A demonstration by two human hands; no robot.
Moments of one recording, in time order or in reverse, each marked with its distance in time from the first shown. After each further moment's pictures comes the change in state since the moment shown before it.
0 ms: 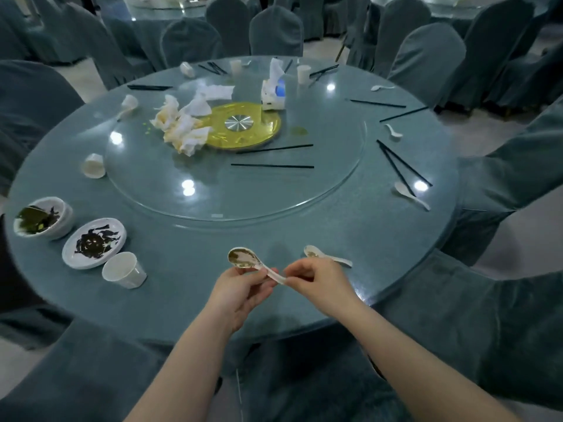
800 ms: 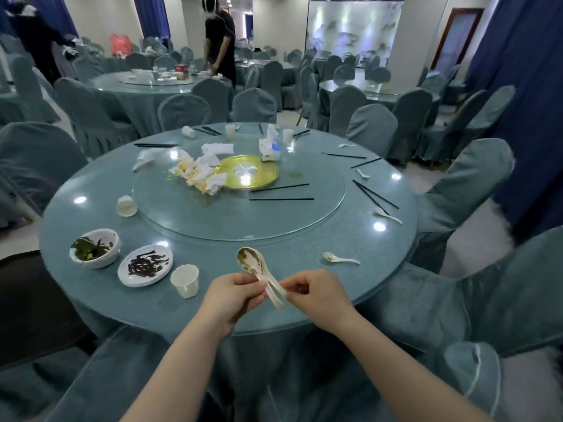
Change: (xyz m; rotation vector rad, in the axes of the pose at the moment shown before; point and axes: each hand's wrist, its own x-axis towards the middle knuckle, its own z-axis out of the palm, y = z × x) left_hand -0.111 0.045 -0.150 0.150 -0.221 0.195; right_hand -0.117 -0.143 0.127 -0.223 0.207 -0.041
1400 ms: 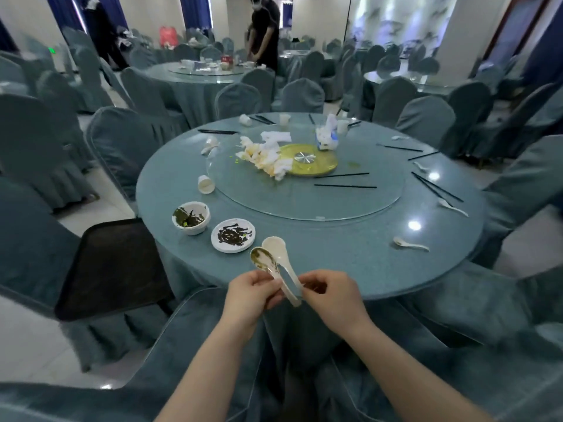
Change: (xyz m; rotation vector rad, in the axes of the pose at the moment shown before) left_hand -0.088 0.005 -0.165 0.035 0.117 0.121; right_hand -0.043 -0.105 0.153 0.084 0.089 -0.016
